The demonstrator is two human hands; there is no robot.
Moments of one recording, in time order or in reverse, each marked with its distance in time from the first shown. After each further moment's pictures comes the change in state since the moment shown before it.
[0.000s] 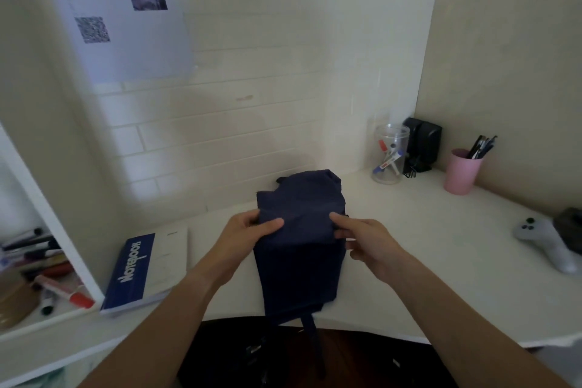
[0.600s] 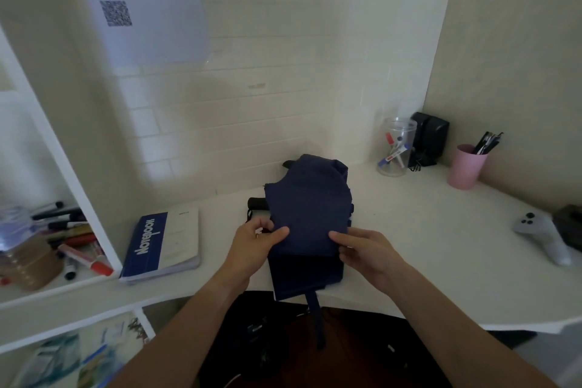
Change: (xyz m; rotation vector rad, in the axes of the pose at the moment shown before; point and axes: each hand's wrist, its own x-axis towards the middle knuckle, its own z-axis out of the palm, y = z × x) left_hand -0.034 -0.036 0.011 0.025 0.202 -0.051; right_hand -0.024 0.039 0.004 0.211 -0.119 0.036
